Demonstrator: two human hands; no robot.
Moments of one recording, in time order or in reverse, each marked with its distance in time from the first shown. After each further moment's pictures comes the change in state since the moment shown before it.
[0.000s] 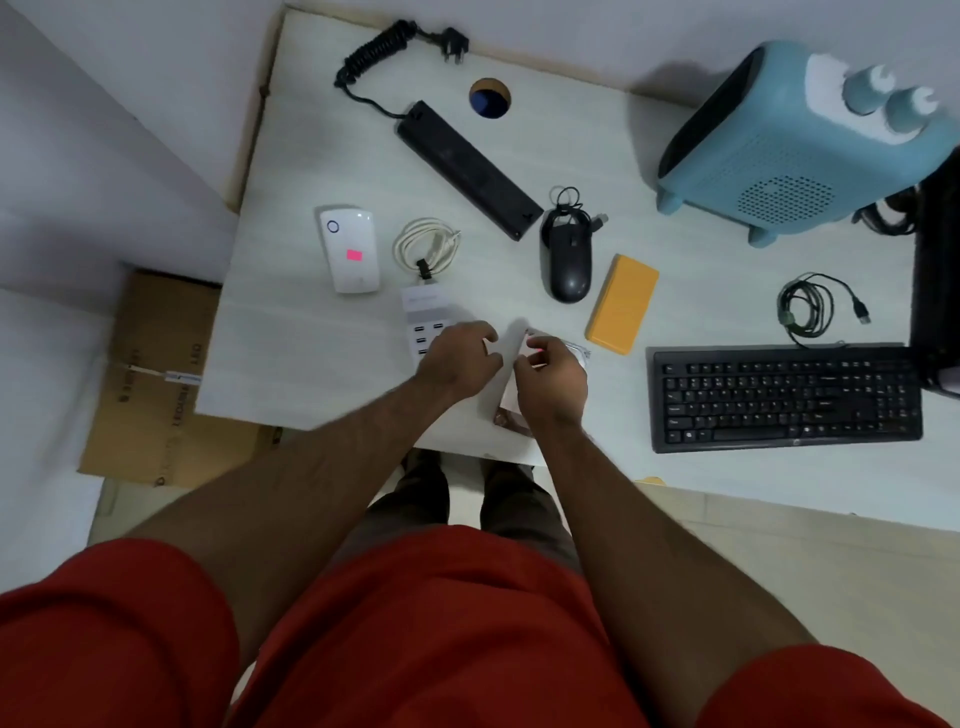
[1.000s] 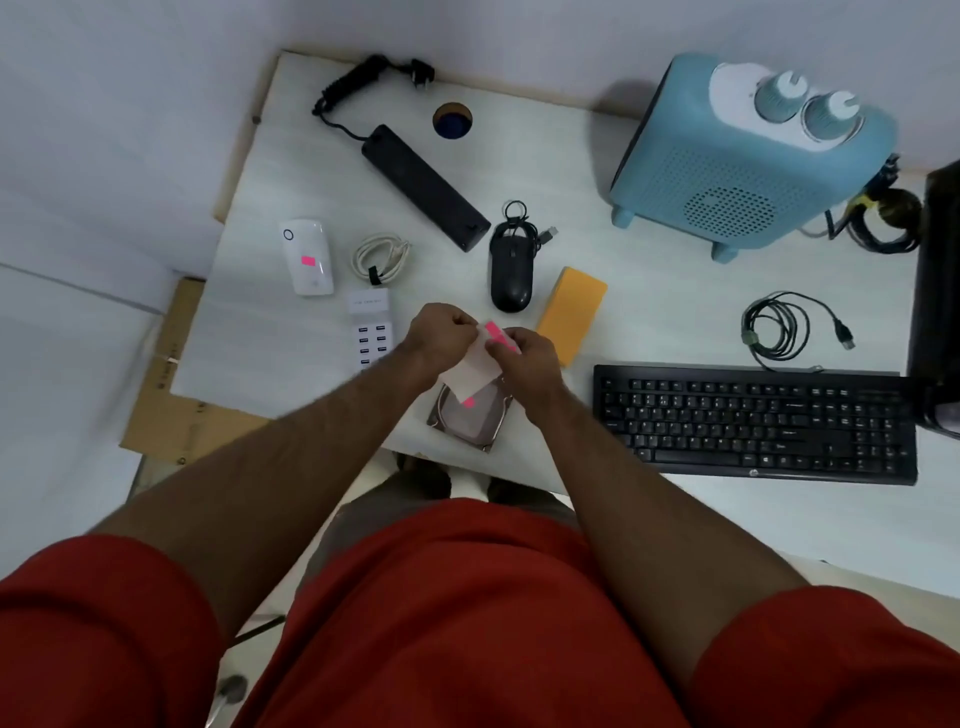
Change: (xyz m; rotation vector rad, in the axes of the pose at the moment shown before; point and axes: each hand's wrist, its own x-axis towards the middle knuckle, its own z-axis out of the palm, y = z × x) left_hand 0.017 0.093 0.025 -0.344 0.150 -0.336; right_hand 0.068 0.032 -0.075 0.359 -0.392 -0.087
